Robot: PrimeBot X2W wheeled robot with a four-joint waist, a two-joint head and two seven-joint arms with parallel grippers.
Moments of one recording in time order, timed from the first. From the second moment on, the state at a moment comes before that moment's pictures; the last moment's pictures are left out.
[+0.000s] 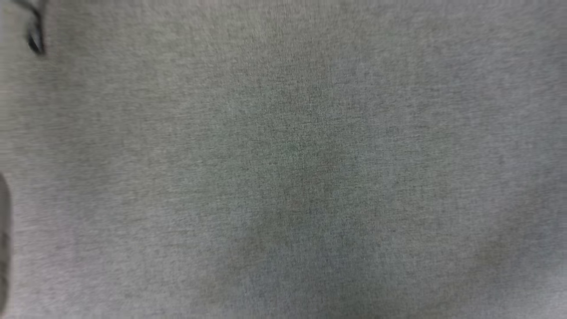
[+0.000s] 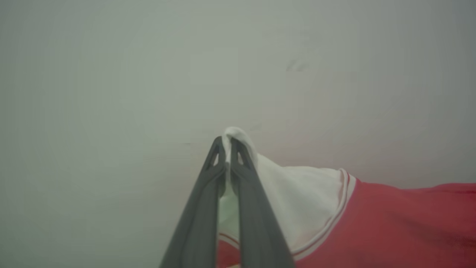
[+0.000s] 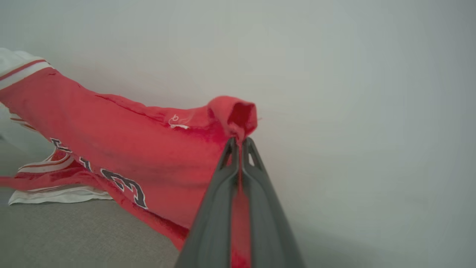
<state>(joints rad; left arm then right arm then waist) -1.57 0.40 -0.32 0.61 -0.52 0.10 -0.07 -1.64 -0.50 0.66 0.74 0.73 0.13 -0.07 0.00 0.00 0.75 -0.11</state>
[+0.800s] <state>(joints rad) -0.05 0.43 -0.21 0.10 -0.78 0.26 -0.14 -0.55 -0.57 0.76 0.62 0.90 0.13 -0.18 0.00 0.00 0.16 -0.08</state>
